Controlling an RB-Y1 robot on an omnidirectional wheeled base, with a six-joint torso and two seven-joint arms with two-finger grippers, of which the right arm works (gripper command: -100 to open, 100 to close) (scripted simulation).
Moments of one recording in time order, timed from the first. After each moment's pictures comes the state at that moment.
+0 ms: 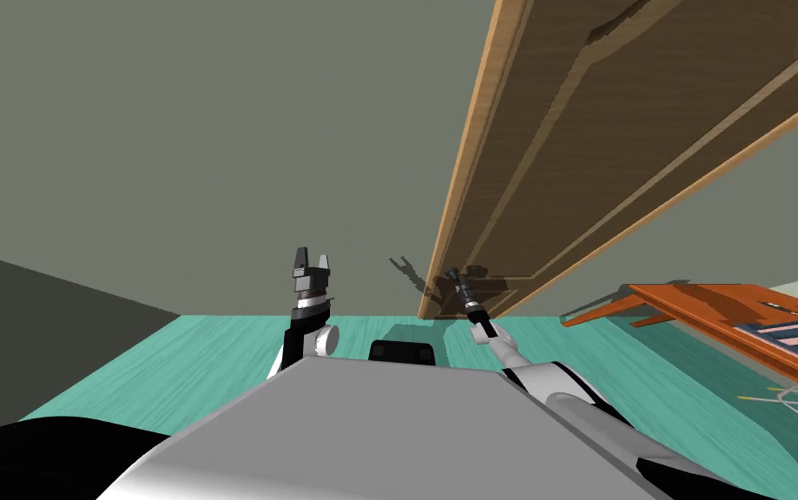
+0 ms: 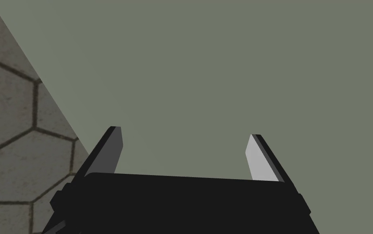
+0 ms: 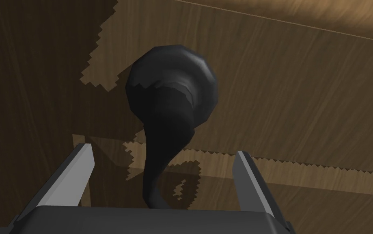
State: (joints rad) arm -0.27 -0.39 0.15 -0.47 -0.11 -0.85 -0.25
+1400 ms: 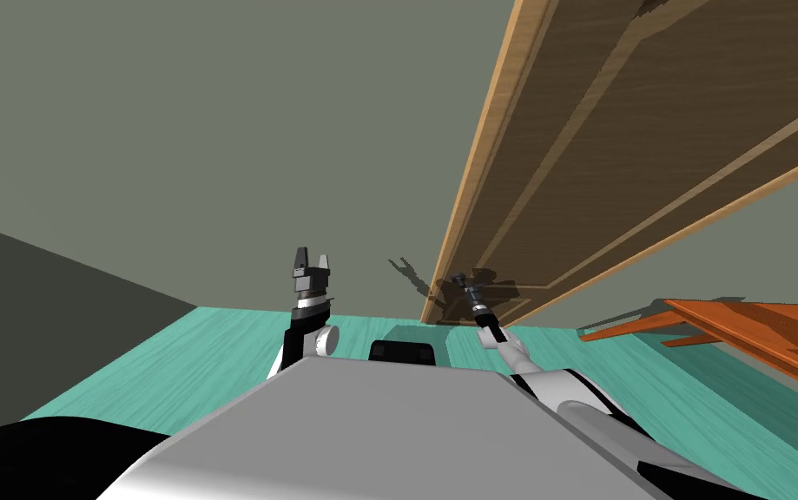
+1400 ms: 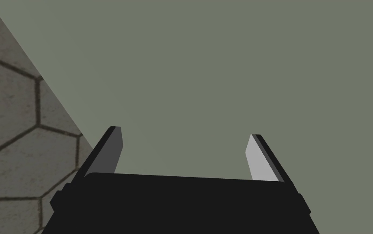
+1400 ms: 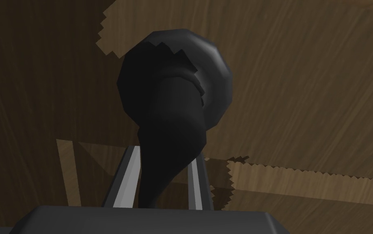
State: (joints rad) arm -0.24 -0.43 0.14 -0.48 -0.15 -0.86 -0.27
